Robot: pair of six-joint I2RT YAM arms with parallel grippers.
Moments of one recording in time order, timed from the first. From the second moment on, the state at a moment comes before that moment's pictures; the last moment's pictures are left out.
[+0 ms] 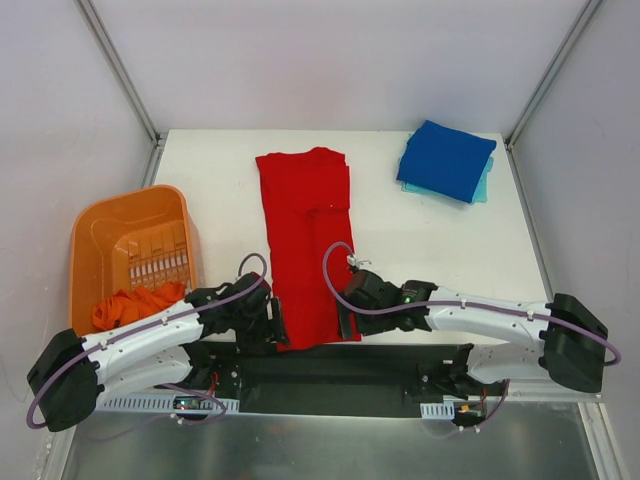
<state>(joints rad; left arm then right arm) -0.86 0.92 0.41 -0.66 0.22 -1.10 1.16 1.24 0.72 -0.58 0.10 0.87</state>
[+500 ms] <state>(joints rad) -0.87 1.14 0.42 -0.59 0.21 -1.12 1.14 1.32 0.70 -0.54 0.04 0.89</state>
